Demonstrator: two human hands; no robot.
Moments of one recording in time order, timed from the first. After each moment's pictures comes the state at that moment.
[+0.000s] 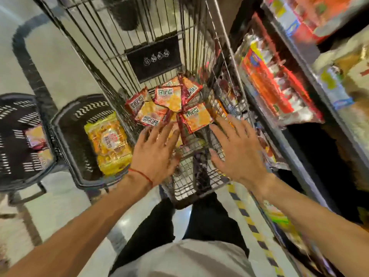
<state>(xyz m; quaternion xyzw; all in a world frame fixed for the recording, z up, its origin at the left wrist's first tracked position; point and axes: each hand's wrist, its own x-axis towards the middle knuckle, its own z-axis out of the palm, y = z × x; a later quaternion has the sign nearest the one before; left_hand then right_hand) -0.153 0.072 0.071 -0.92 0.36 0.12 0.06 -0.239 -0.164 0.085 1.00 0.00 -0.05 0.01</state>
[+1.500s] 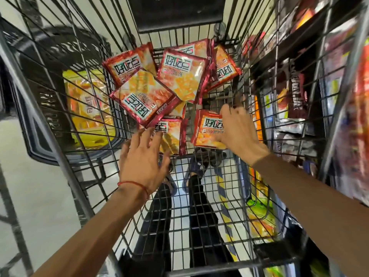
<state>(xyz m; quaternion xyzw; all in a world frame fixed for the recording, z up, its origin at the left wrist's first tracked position) -0.128 0.012 -0.127 -0.95 0.01 0.32 -0.04 -0.065 -0.235 -0.189 0.96 0.04 -0.28 -0.05</state>
